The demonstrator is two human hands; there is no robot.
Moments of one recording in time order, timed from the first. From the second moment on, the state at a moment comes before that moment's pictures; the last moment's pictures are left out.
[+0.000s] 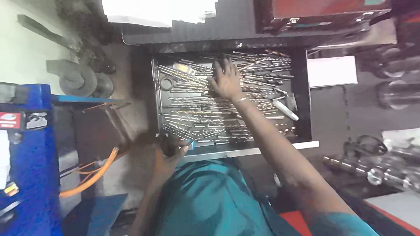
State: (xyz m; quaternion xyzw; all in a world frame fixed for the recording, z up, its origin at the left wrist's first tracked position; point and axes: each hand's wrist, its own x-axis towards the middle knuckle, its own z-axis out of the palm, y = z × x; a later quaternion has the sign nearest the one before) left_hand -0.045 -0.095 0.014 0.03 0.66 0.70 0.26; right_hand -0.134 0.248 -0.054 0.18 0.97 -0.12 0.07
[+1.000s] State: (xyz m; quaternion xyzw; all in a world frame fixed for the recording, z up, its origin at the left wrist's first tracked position) left_hand -0.045 -0.106 0.009 0.05 0.60 0.73 0.33; right_hand -0.181 0.192 -0.052 0.00 0.97 -0.25 -0.04
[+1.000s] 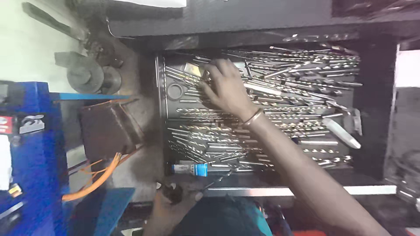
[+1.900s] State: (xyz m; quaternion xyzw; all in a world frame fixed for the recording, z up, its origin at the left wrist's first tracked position) left_hand -0.040 -0.109 0.009 0.04 0.61 0.72 0.33; right_hand -0.160 0.176 -0.058 0.02 0.97 -0.24 -0.04
